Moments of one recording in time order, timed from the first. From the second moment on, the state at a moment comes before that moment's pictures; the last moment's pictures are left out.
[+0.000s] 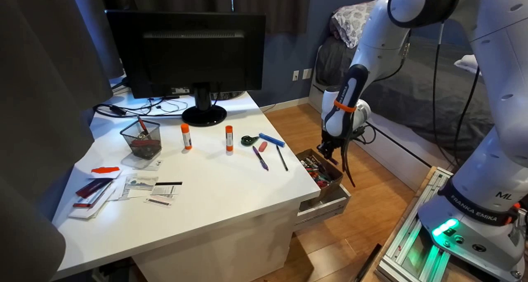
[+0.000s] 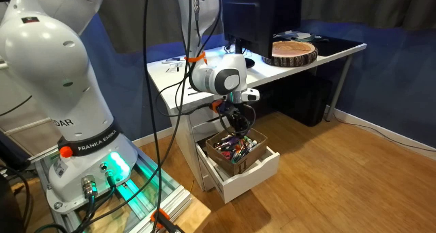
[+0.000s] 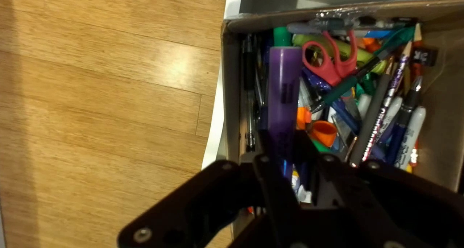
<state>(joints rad) -0.05 0.74 -0.20 -2.30 -0.16 2.99 0.14</state>
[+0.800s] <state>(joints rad) -0.04 0.89 -0.22 -2.15 -0.14 3.03 0.10</state>
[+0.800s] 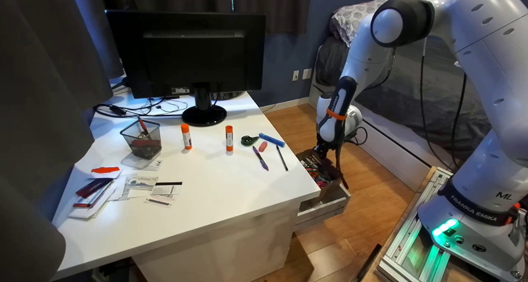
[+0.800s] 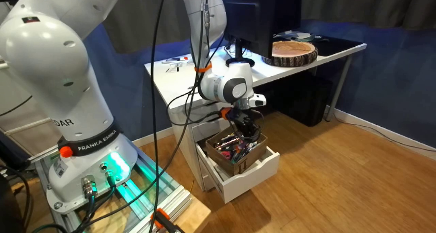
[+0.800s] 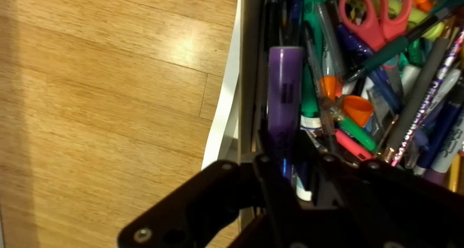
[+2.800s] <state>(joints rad) -0.02 0.17 -0.09 -2.53 -0.01 2.61 0.19</state>
